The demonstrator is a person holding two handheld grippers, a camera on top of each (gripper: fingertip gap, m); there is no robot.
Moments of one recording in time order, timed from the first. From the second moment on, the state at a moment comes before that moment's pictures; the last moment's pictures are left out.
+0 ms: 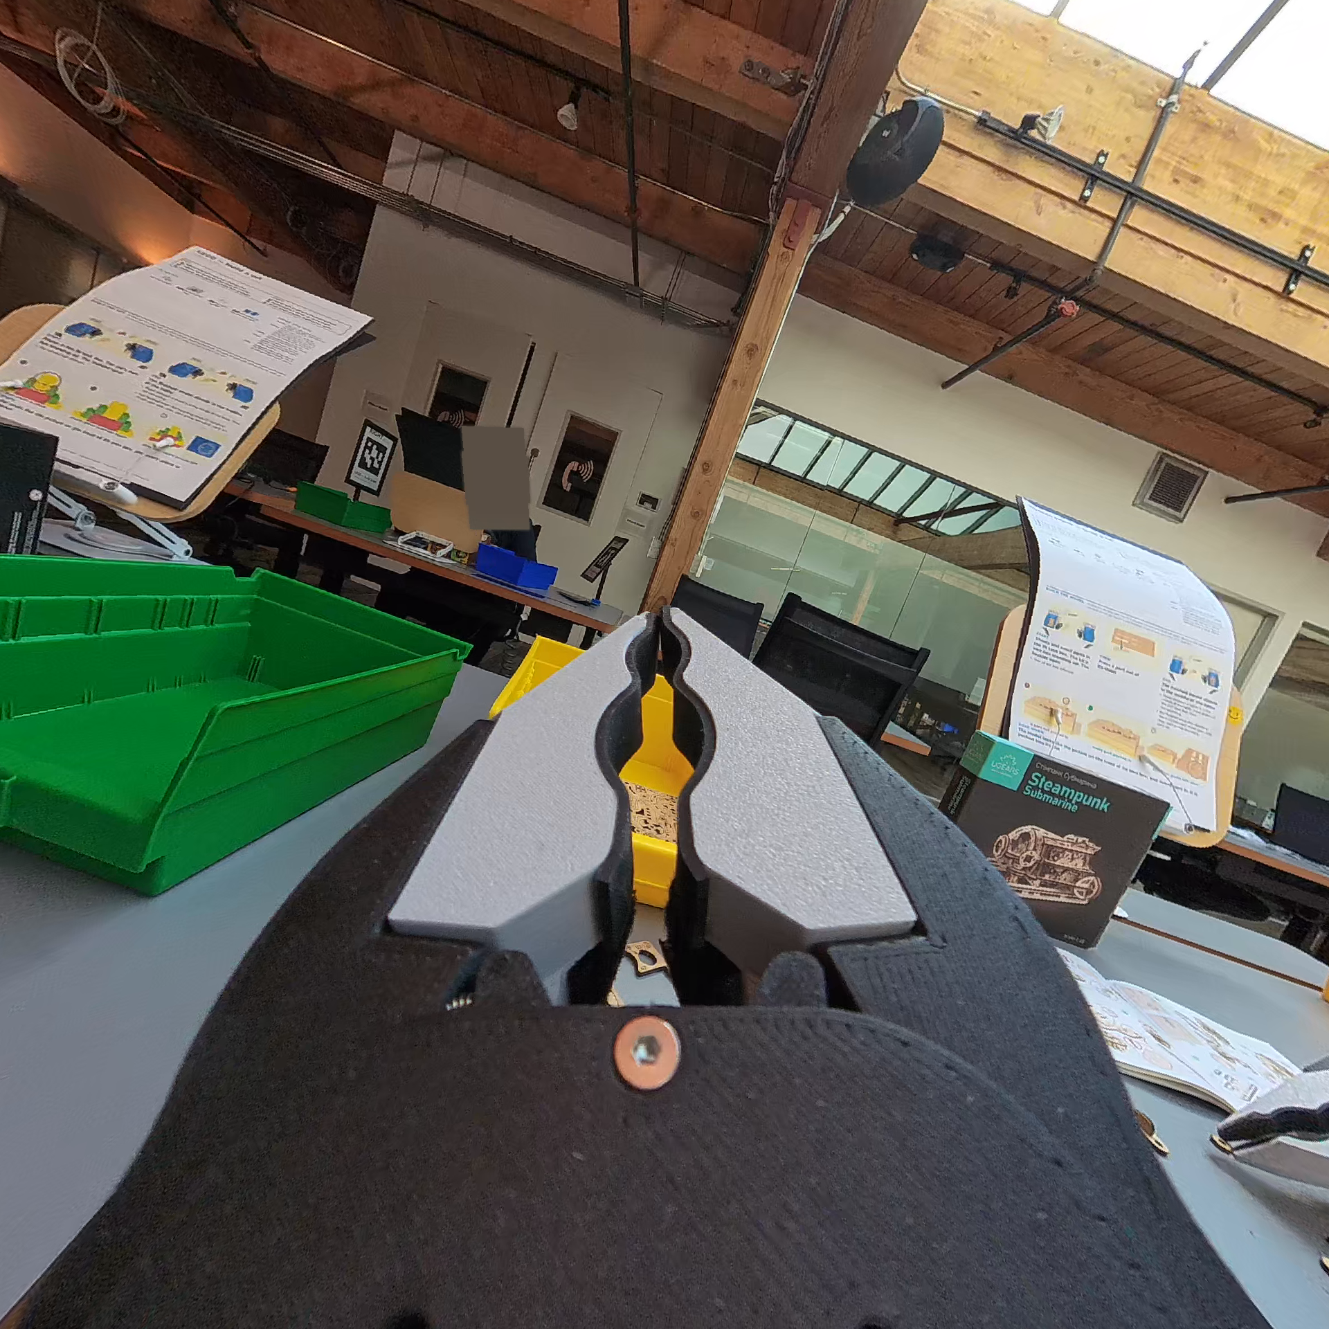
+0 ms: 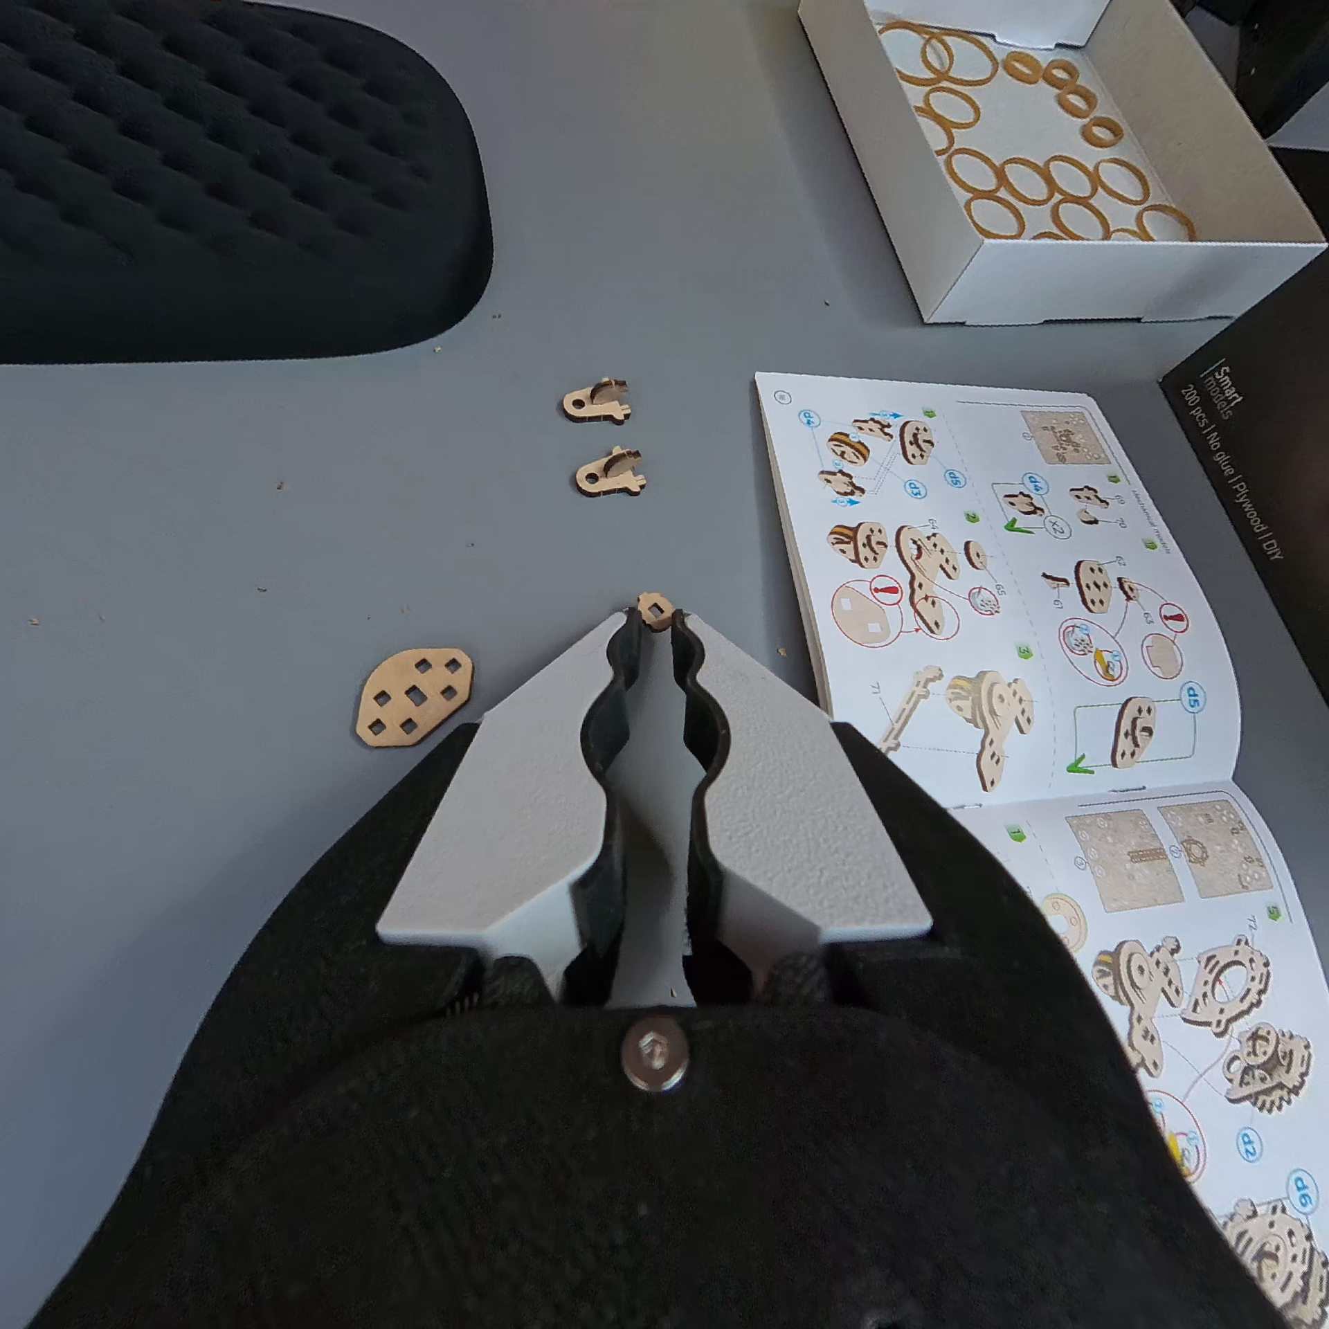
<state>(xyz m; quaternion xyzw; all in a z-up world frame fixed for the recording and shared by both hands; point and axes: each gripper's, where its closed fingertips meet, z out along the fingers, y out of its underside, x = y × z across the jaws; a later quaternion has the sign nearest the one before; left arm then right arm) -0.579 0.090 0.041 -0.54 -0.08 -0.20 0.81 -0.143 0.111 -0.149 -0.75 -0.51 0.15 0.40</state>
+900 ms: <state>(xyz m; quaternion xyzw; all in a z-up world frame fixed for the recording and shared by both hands) -0.565 0.096 0.040 -0.56 -0.06 -0.20 0.80 -0.188 0.081 -0.130 -0.68 -0.58 0.28 0.34</state>
